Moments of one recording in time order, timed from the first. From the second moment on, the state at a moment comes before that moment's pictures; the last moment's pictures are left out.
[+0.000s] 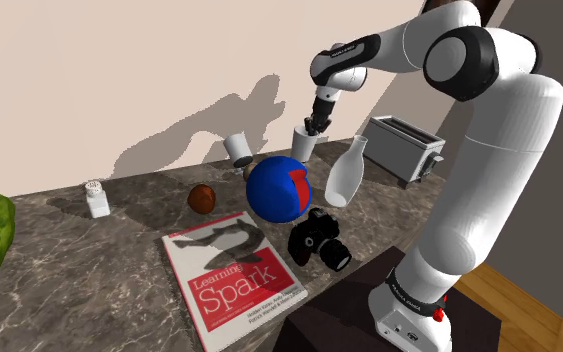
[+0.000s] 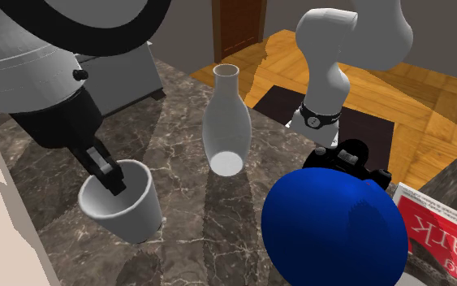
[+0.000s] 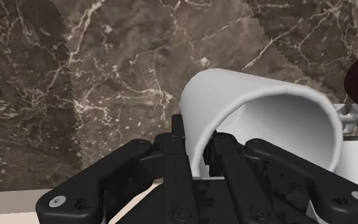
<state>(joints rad) -0.09 0.20 -0.34 -1.90 0.17 2.05 -0.35</state>
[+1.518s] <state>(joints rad) -0.09 0.13 -0.34 -1.68 0.13 1.76 -0.30</state>
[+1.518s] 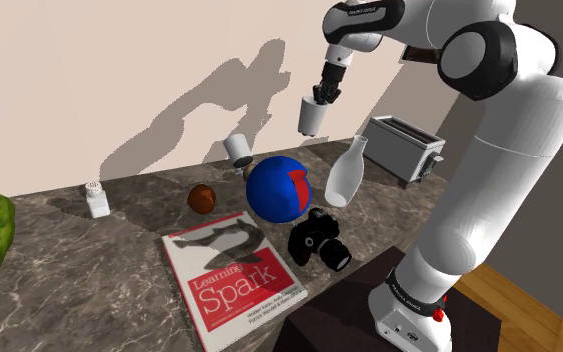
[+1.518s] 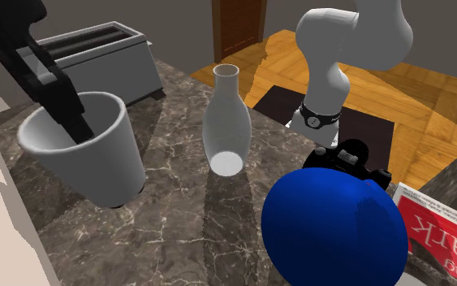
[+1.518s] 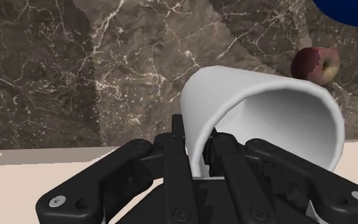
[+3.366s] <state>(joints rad) 0.18 0.03 -0.11 -1.72 0.10 1.75 0.20</state>
